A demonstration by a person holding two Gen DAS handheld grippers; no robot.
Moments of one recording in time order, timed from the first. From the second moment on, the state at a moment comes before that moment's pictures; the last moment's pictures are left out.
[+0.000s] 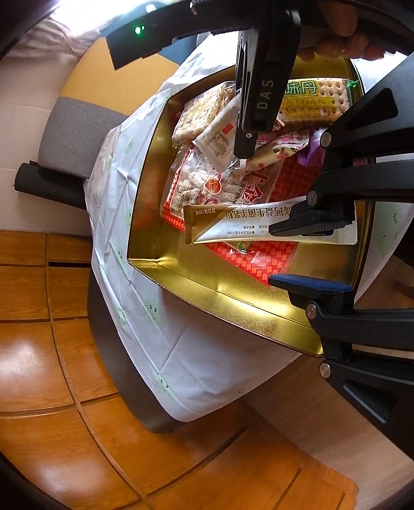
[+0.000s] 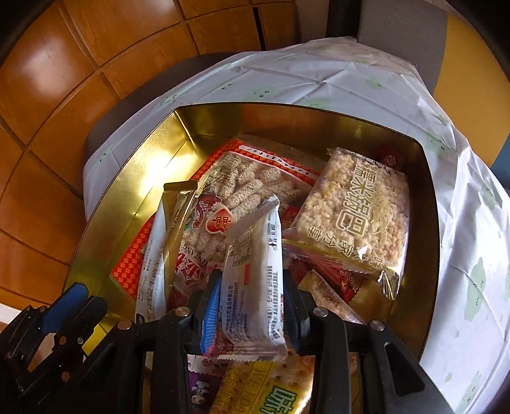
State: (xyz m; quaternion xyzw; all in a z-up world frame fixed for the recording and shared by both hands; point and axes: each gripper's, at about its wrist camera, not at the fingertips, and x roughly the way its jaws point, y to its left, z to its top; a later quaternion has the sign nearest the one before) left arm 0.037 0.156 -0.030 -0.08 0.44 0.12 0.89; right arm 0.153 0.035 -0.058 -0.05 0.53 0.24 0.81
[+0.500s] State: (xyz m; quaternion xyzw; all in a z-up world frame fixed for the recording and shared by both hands) left arm 0.033 0.150 -0.025 -0.07 0.43 0.12 0.89; right arm 0.120 0.001 -0.031 -0.01 0.50 0.26 0.83
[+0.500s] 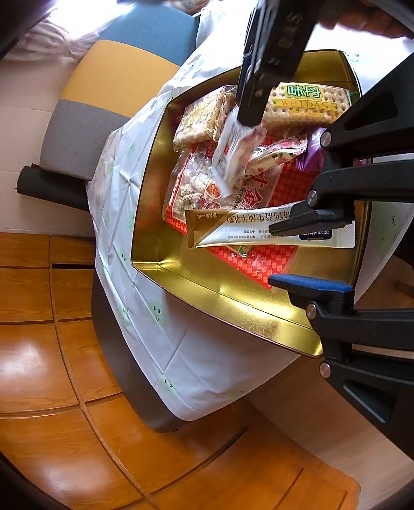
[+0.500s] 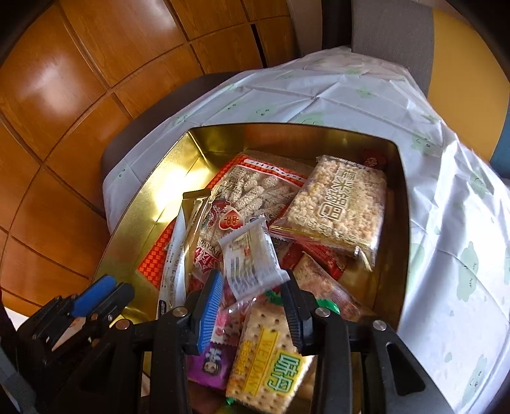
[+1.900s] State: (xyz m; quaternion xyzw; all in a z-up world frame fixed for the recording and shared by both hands) left arm -0.011 0.084 0.015 -0.03 0.36 0.11 0.93; right arm 0.020 -0.064 -0.015 -0.04 0.40 0.16 0.90
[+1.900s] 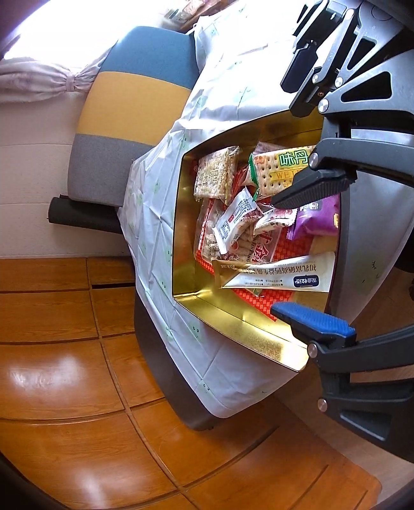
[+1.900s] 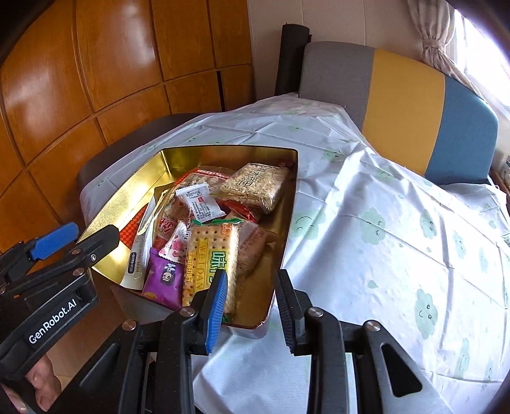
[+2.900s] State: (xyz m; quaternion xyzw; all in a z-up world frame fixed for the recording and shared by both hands) left arm -0.015 0.086 0.022 -0.03 0.35 0.11 0.93; right arm 0.015 -0.063 -0.011 -0.04 0.39 0.16 0.90
